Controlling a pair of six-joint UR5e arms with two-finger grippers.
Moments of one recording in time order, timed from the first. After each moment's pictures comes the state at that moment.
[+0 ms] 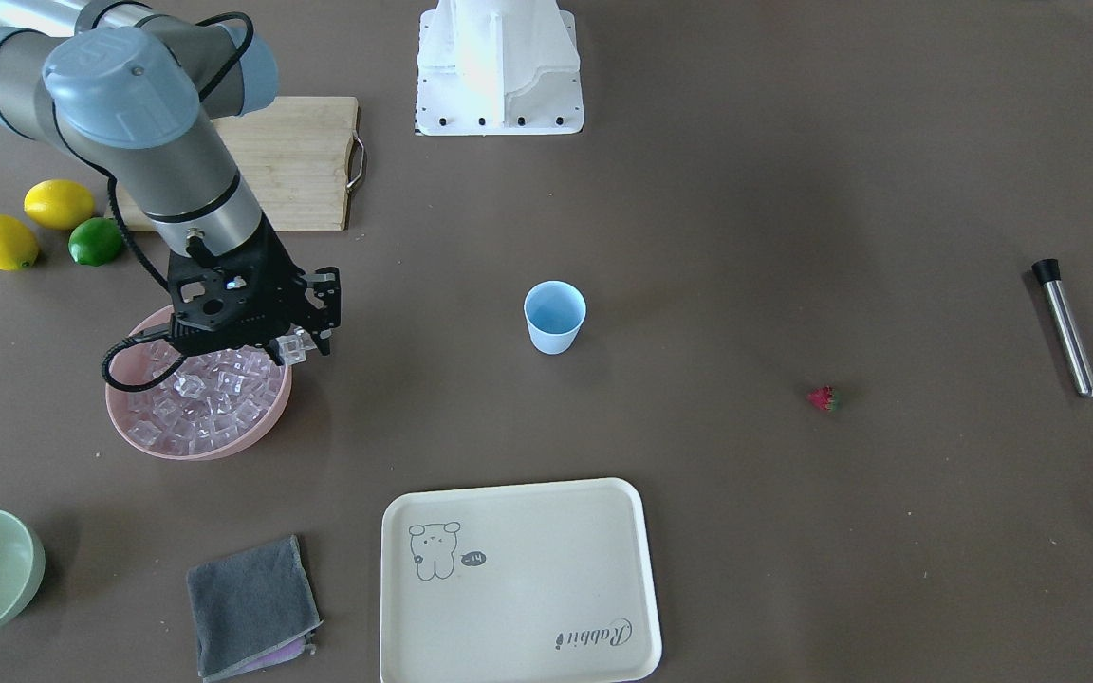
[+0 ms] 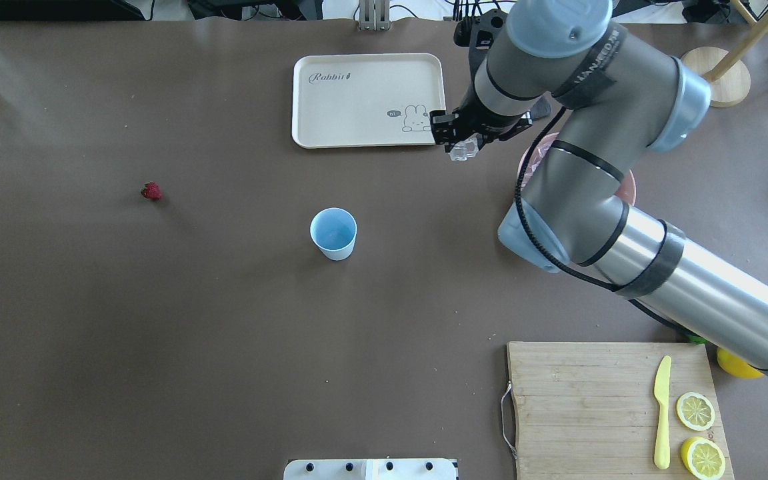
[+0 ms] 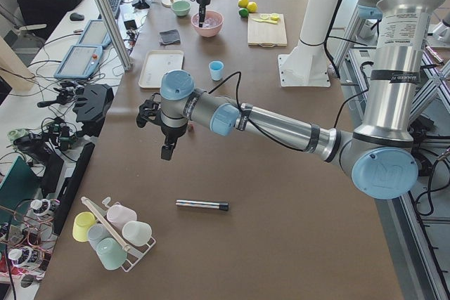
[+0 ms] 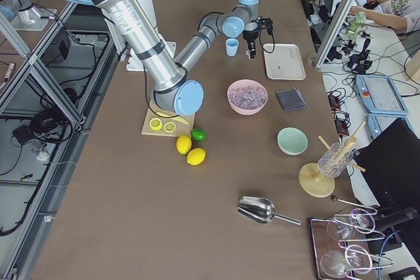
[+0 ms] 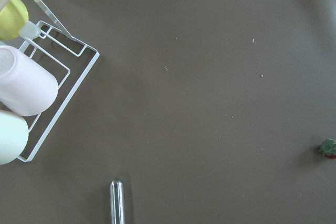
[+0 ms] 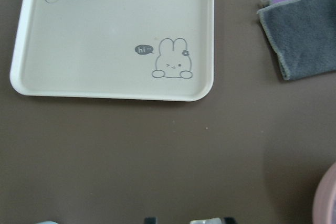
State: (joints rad) left arm -1.48 -1.66 -1.77 -1.73 -2.34 -0.22; right arm 0.74 -0.81 1.66 -1.59 1.93 1.02
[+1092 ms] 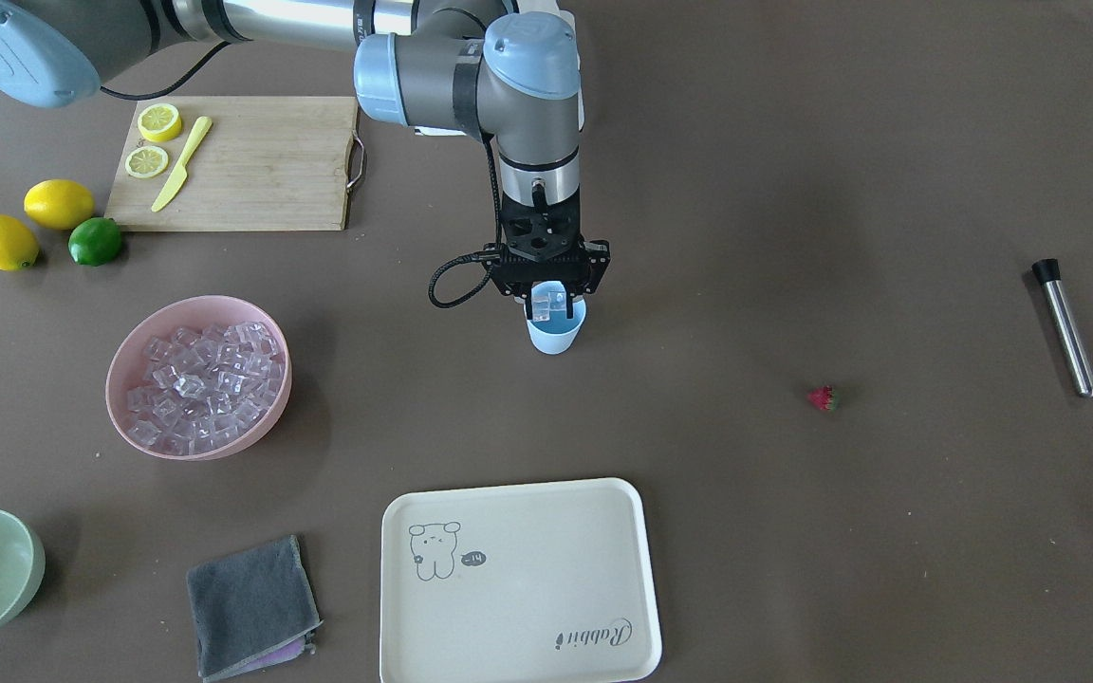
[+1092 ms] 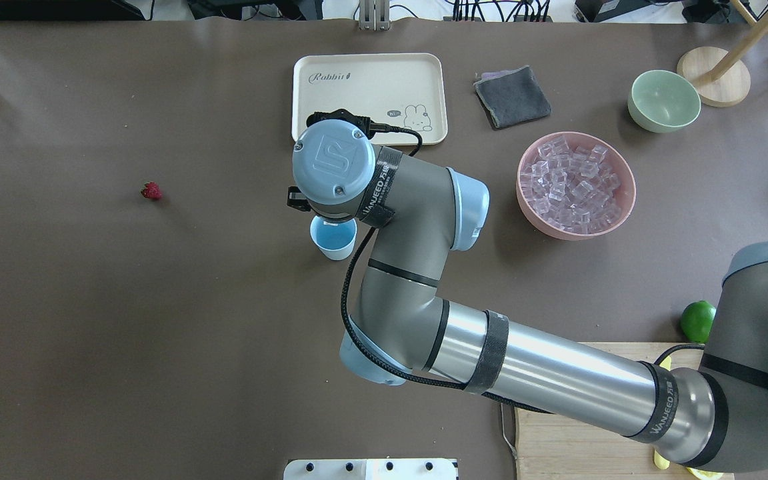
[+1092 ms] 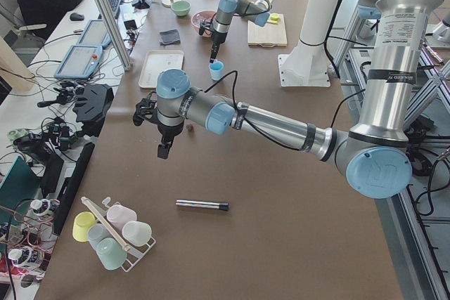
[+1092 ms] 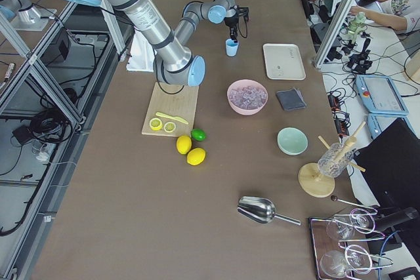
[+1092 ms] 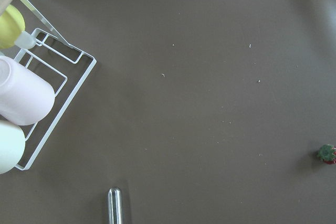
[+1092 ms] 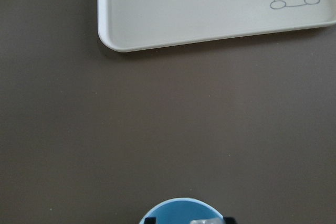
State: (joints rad) left arm -1.47 -1.69 -1.74 -1.73 -2.34 -0.21; right arm 0.47 -0.61 1.43 -1.51 1.64 1.33
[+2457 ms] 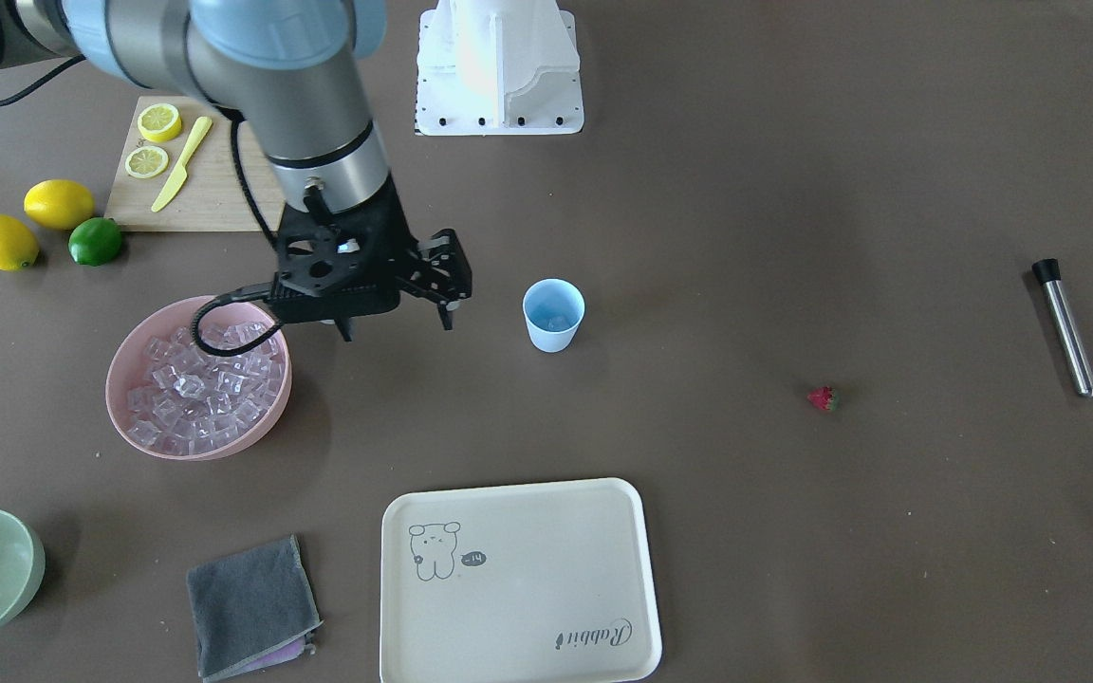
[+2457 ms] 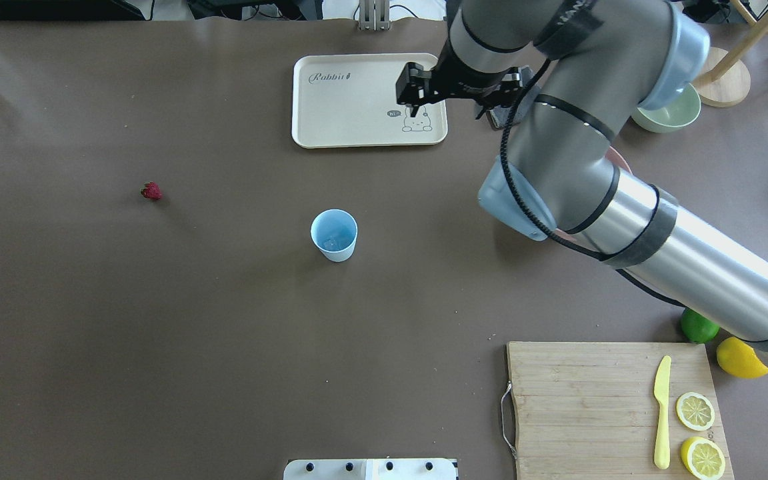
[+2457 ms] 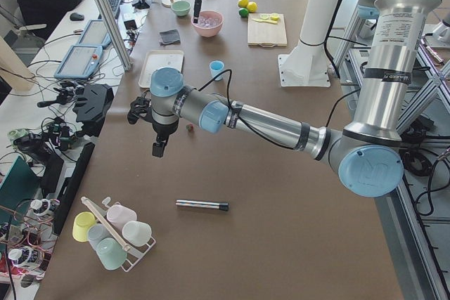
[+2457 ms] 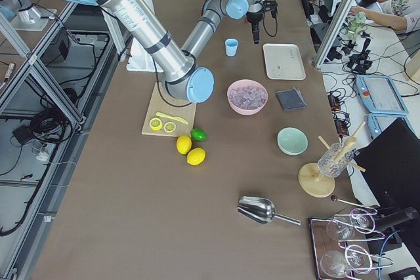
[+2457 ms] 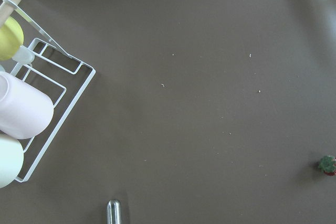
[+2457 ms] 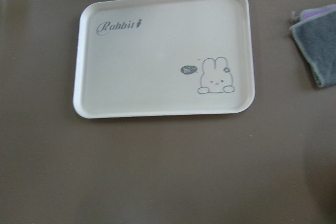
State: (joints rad) left arm -1.47 -1.72 -1.72 -1.73 -2.34 -0.22; right arm 0.86 -0.83 1.72 -1.67 2.02 0.92
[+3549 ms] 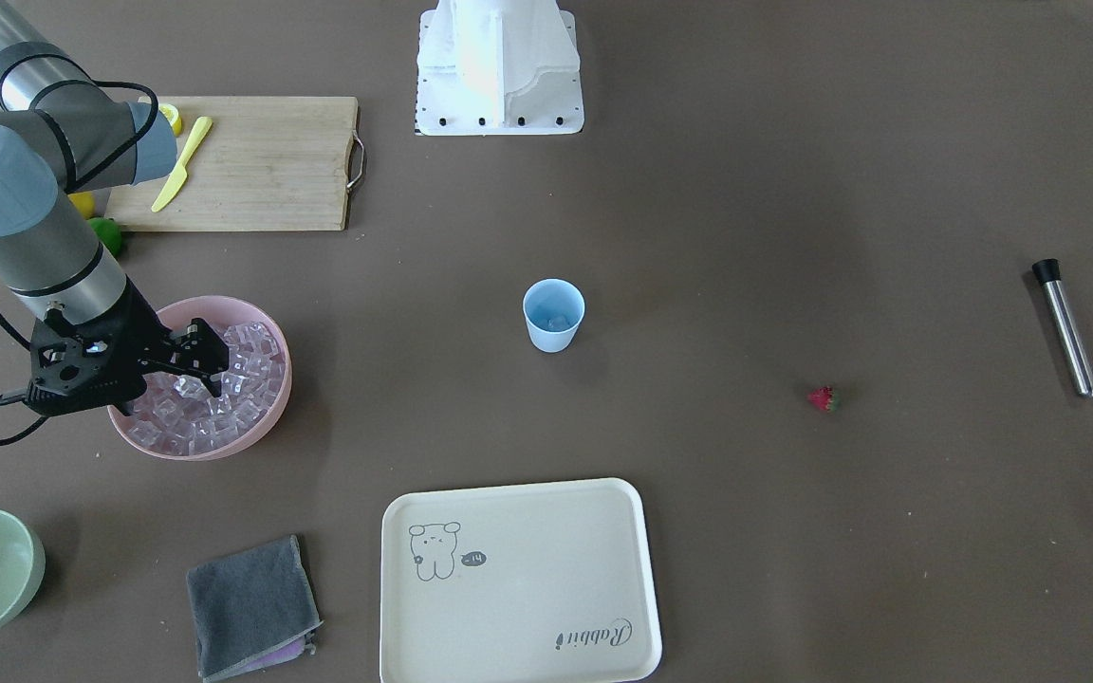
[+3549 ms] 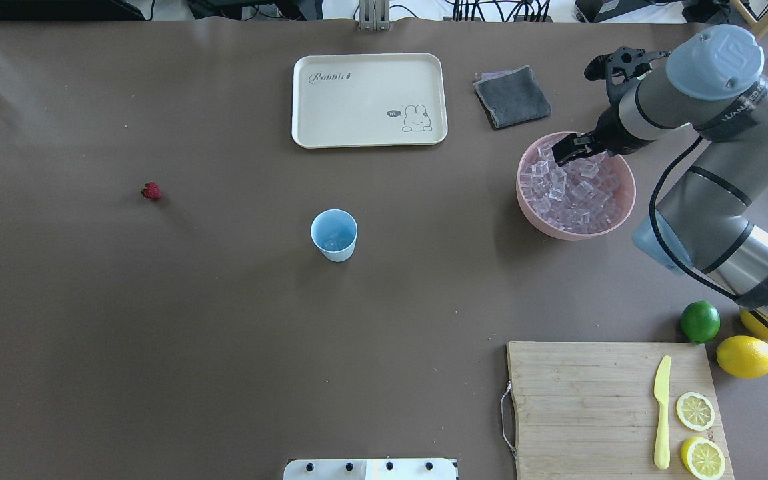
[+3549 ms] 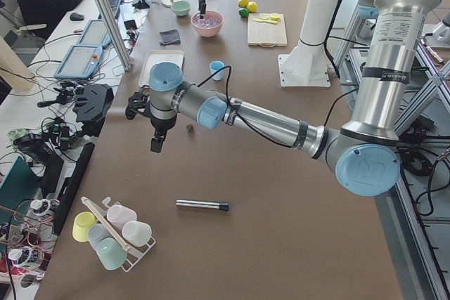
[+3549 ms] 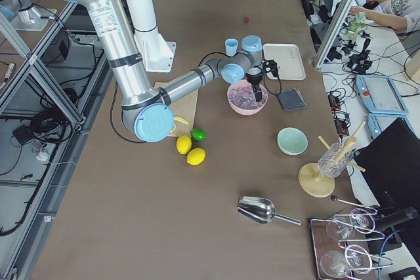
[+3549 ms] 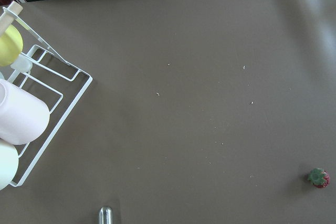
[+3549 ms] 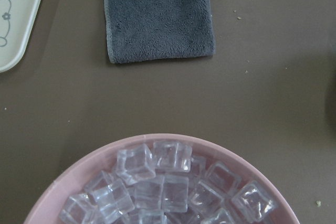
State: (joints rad) left arm -1.47 -1.74 -1.71 -1.73 -2.34 -0.26; right arm 0.90 -1.21 1.65 -1.28 2.00 0.73
